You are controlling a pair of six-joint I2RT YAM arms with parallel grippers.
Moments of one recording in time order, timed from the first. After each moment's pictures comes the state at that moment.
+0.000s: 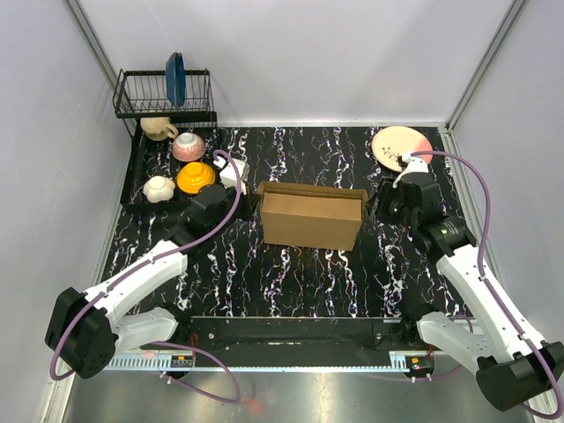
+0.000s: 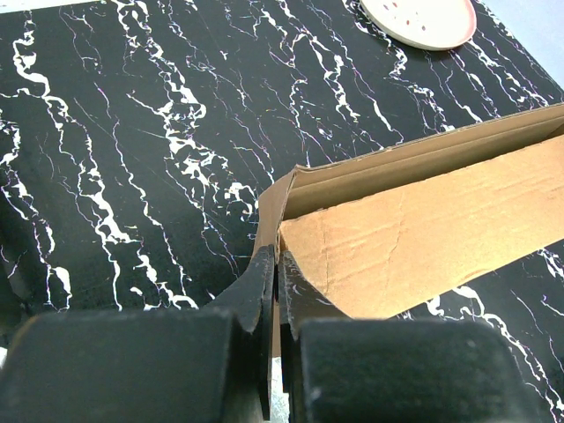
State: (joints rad) left arm -0.60 1.10 0.72 0.11 -0.03 -0.23; right arm 0.36 0.94 0.95 -0.58 0.05 0.46
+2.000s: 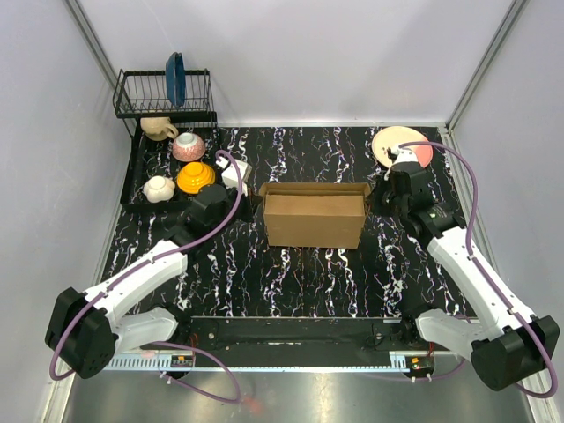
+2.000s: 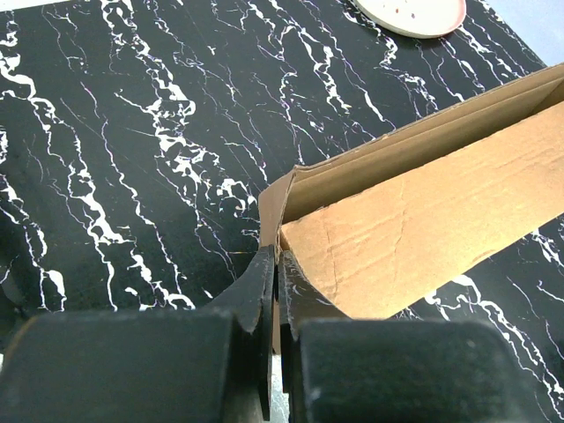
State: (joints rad) left arm -0.60 1.10 0.72 0.10 0.00 -0.22; right arm 0.37 1.07 1.00 -0.55 0.08 0.41
